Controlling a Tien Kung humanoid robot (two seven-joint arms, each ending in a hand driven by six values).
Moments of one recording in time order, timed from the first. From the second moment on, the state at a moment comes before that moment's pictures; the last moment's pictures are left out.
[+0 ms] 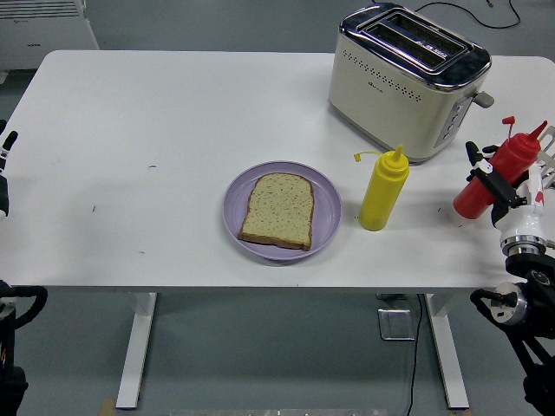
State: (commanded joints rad) left arm -0.07 0.02 -1.80 -1.46 0.75 0.14 -0.11; right arm 0.22 -0.17 1.23 1.26 -0.76 -0.40 0.36
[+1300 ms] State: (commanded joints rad) left arm -0.06 0.02 -1.81 -1.46 0.74 0.14 -0.11; right arm 0.66 -0.39 0.98 1.51 -1.96 -0.48 0.08
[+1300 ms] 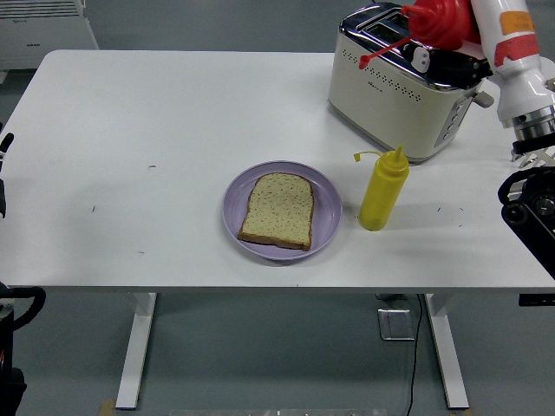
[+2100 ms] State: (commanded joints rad) left arm -0.06 0.02 -1.82 -1.46 0.74 0.14 -0.11; right arm 0.93 -0.40 0.69 1.34 -2.27 -0.34 -0.07
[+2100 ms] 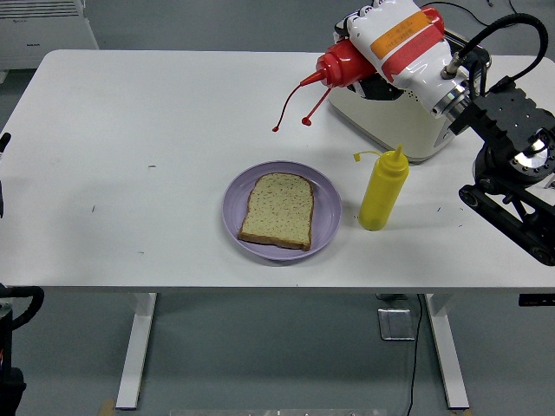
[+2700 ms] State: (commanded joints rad) left arm -0.07 0.02 -1.82 -1.46 0.74 0.14 -0.11; right arm 1.01 -0.43 0.50 1.30 -2.27 -0.31 -0.07
